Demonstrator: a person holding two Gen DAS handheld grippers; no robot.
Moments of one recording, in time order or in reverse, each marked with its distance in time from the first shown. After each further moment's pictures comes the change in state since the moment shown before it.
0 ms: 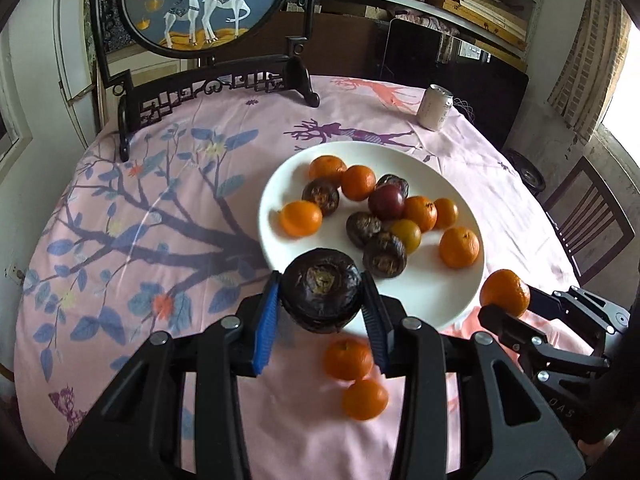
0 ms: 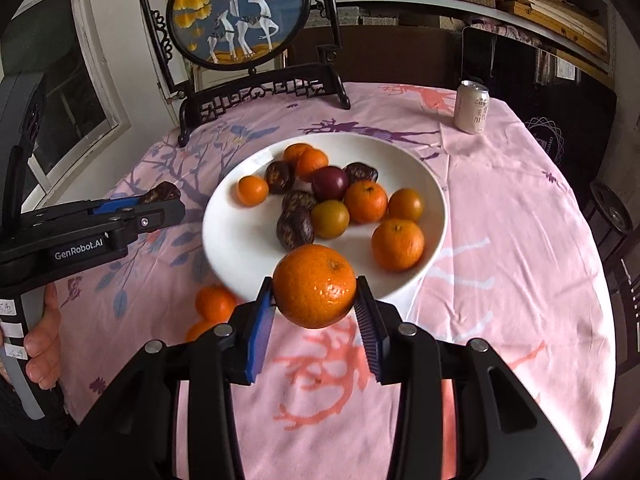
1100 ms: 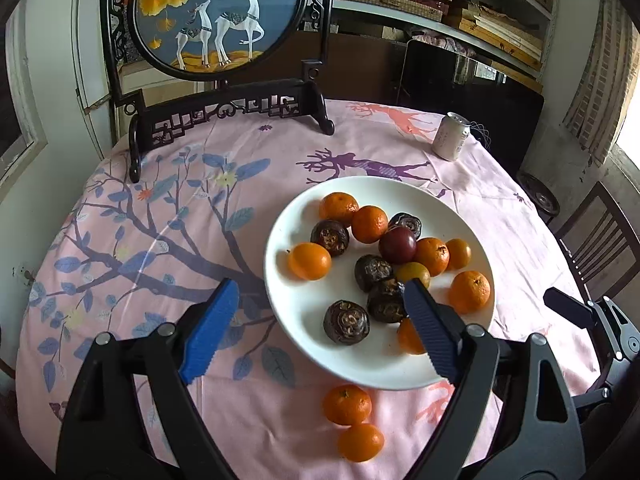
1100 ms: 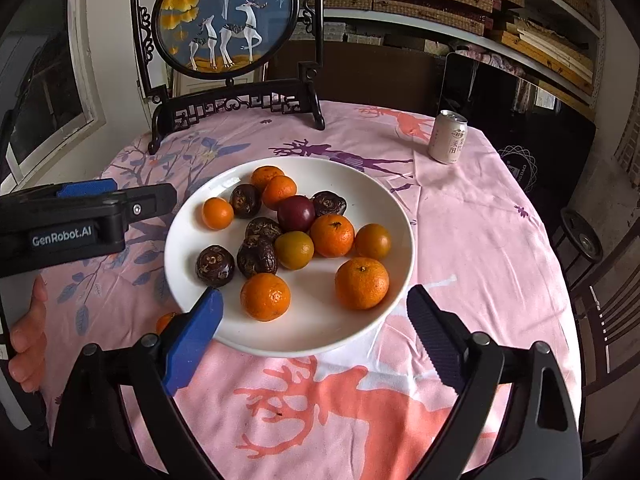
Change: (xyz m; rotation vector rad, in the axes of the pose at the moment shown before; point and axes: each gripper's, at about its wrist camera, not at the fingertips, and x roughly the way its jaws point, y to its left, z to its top) left arm -0.004 -0.003 0.013 -0.038 -0.086 0.057; right arm -0.002 0.003 0.008 -0.066 -0.048 -0.122
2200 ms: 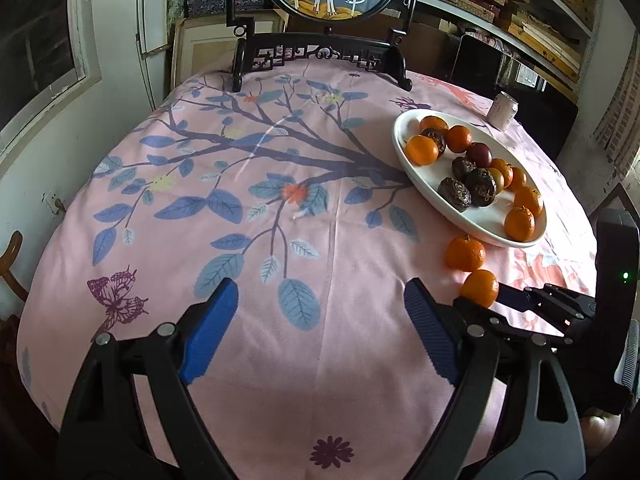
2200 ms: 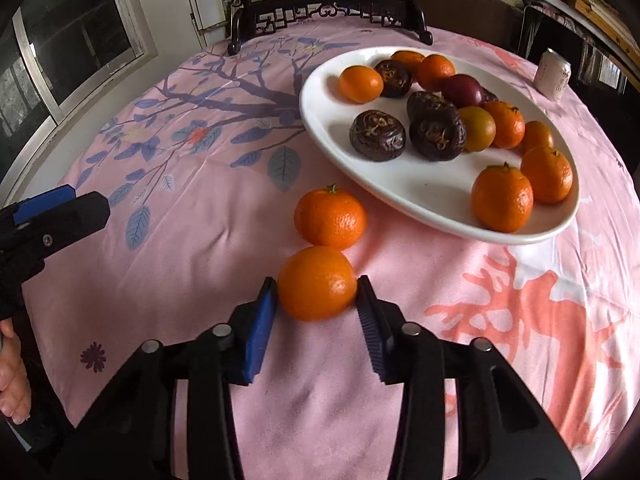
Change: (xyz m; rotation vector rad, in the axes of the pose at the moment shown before) left arm -0.054 0.099 -0.118 -0.128 0.057 0.093; right arm 0.049 0.105 -0.063 -0.077 0.214 0.178
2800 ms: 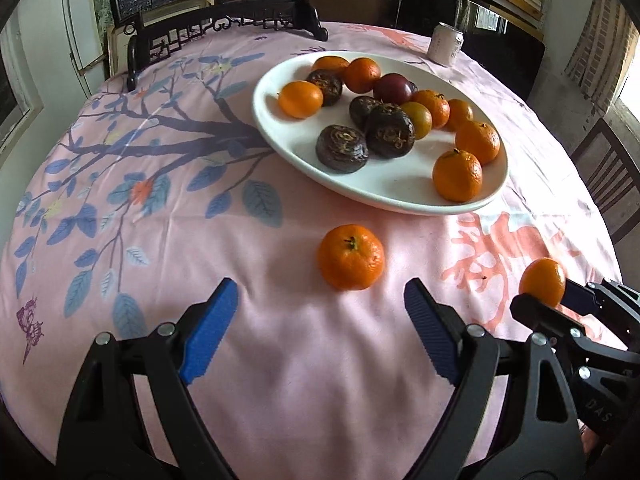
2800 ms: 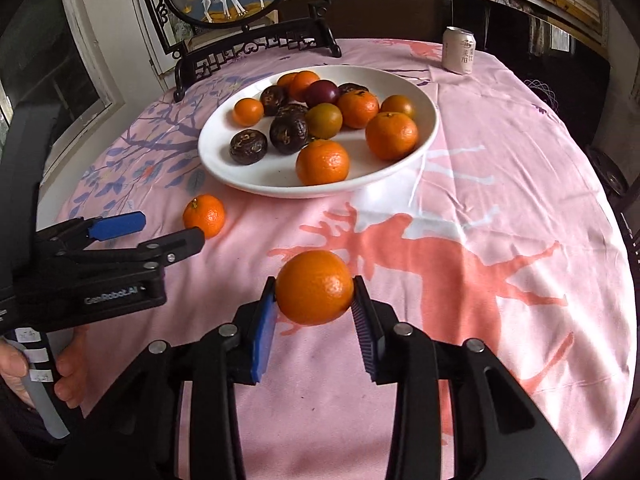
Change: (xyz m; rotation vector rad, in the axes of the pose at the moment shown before) left arm 0.063 -0.116 -0.005 0.167 0.124 -0.074; right arm -0.066 -0.089 -0.047 0.173 -0.083 -0.035
